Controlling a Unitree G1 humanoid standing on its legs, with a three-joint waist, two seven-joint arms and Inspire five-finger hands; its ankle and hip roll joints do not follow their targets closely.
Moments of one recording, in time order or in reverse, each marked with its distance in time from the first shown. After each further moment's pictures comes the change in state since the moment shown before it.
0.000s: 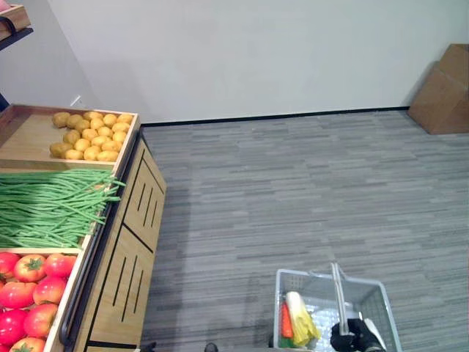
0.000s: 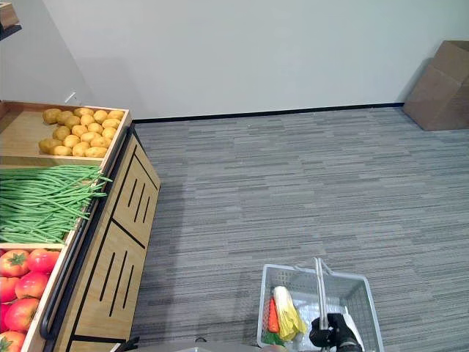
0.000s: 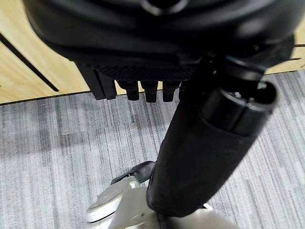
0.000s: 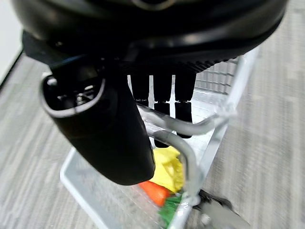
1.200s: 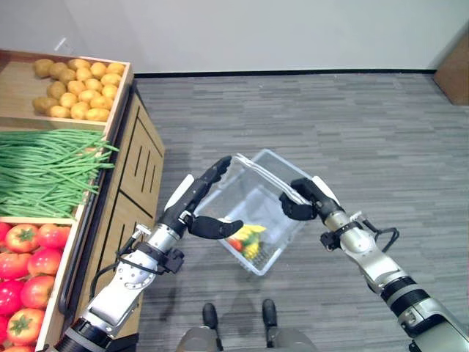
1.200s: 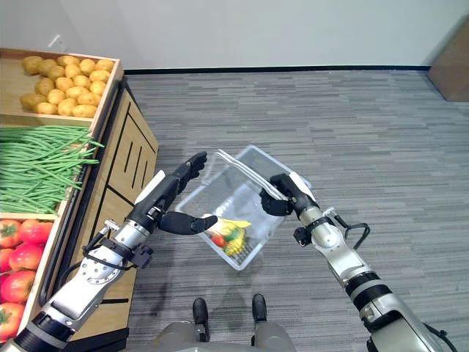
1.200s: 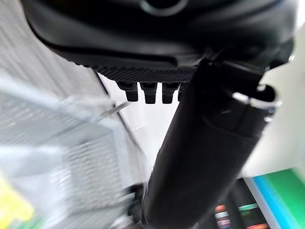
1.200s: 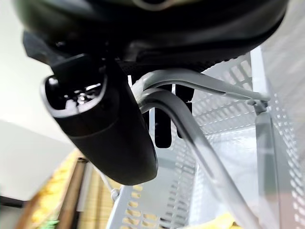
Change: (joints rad) left arm -0.121 0.437 -0.277 -1.509 -0.282 -0.102 -0.089; right arm -0.435 -0.276 0.291 -0.694 0.146 0.043 0.101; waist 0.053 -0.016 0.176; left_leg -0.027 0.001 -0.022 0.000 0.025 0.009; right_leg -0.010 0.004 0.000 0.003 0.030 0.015
